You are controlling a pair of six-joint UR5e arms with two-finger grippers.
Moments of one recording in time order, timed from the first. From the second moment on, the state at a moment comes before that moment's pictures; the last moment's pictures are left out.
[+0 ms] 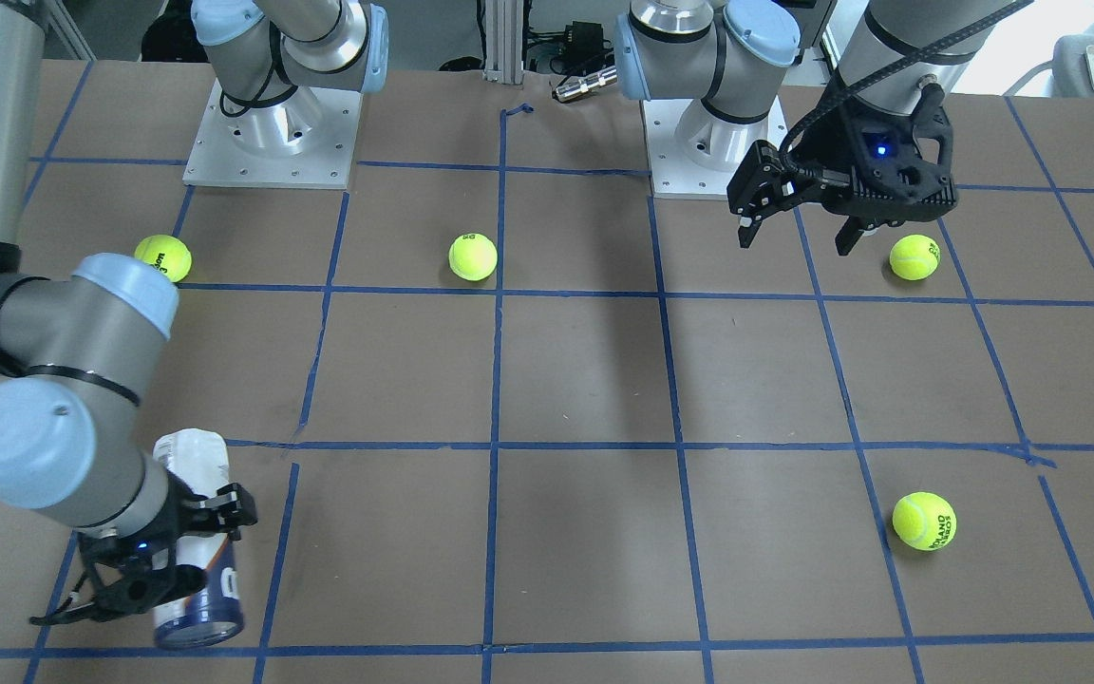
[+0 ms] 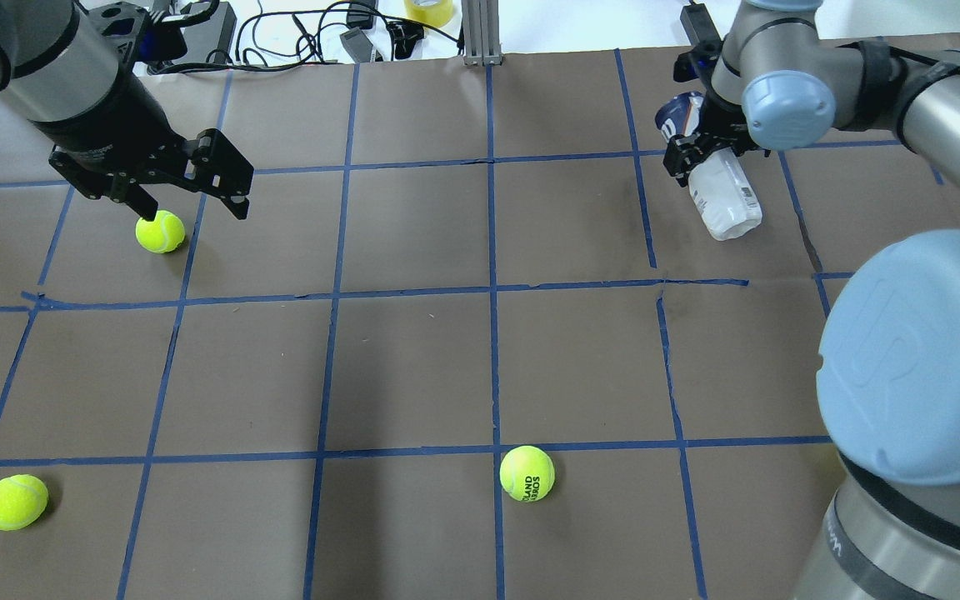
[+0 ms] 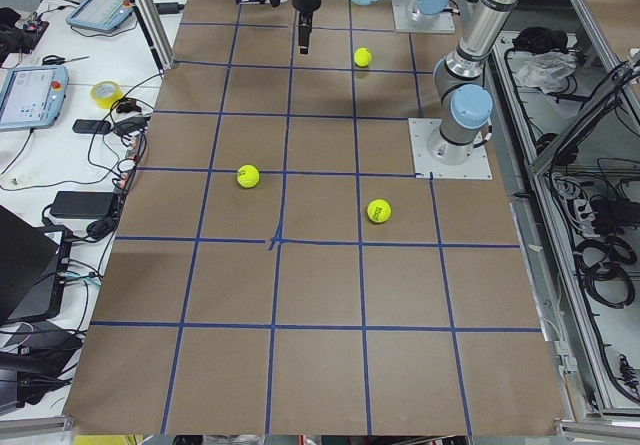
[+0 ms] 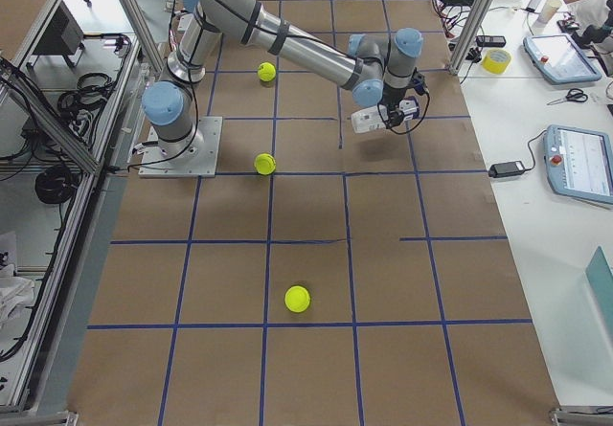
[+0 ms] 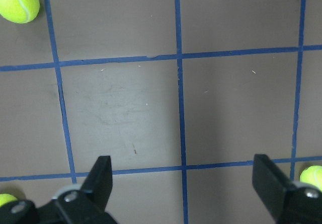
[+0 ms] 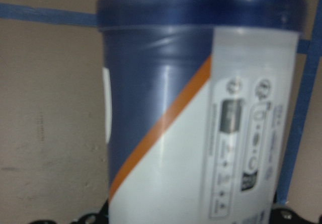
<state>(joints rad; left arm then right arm) -1.49 -1.51 -1.62 -1.54 1.54 0.12 1.52 -0.99 1.45 -2.03 -1.59 -0.45</state>
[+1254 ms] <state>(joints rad) -1.43 -1.52 -1.62 -1.54 1.54 0.12 1.92 -0.98 1.45 -2.21 -1.51 -1.14</state>
